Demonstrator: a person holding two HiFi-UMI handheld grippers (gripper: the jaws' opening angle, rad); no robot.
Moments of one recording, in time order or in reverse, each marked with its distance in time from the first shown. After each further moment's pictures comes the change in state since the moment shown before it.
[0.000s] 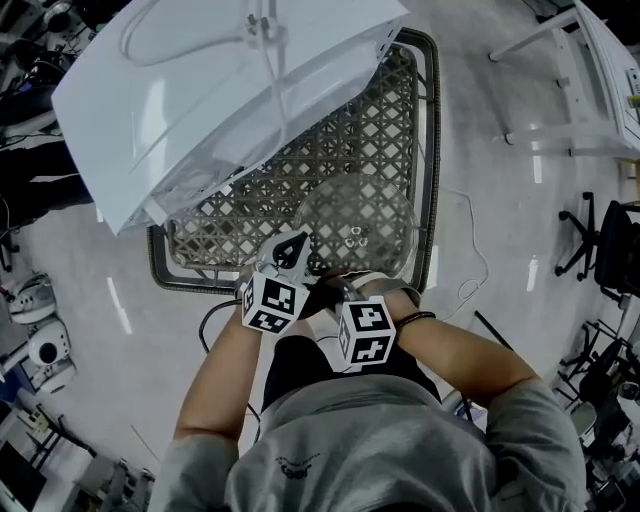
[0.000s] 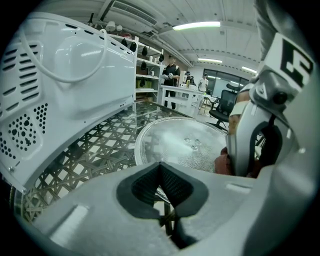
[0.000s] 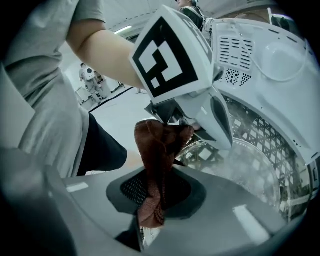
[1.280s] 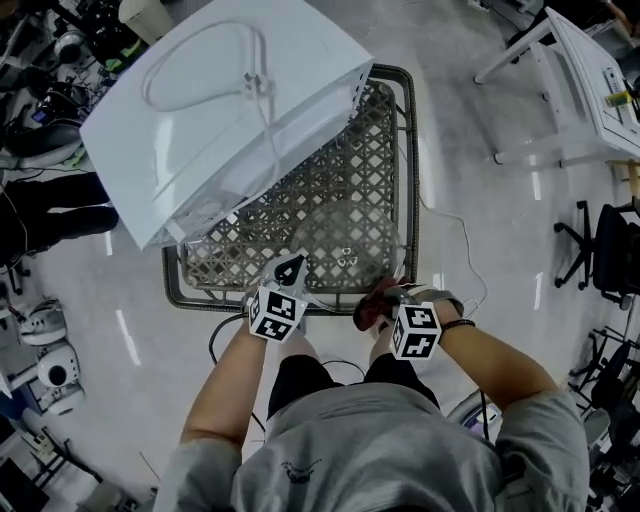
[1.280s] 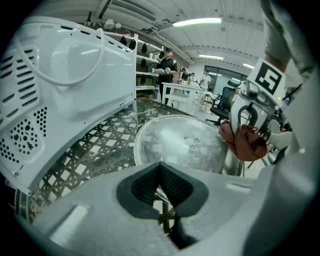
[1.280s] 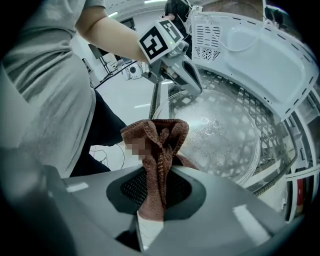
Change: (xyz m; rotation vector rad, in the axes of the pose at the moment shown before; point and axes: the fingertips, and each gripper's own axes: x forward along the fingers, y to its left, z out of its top) left arm 0.004 -0.002 -0.004 0.006 0.034 0.016; right arm -0.053 0.005 -0.130 0.102 0.174 -0.068
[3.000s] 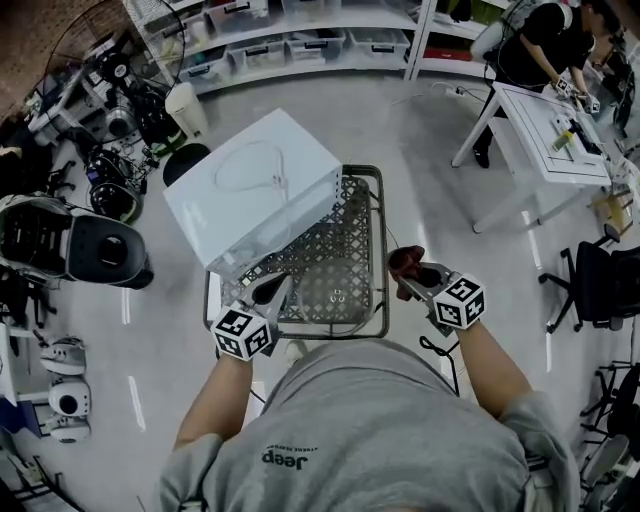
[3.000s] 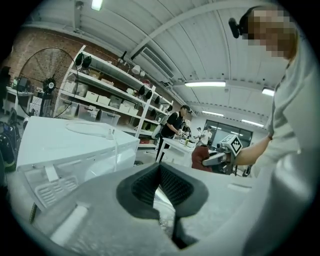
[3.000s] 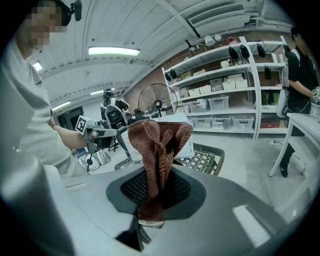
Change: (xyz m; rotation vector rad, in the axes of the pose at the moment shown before) left arm -0.219 -0.001 0.213 -0.260 -0.521 -0.074; right arm -0.296 -0.101 0.004 0.650 -0.882 -0.355
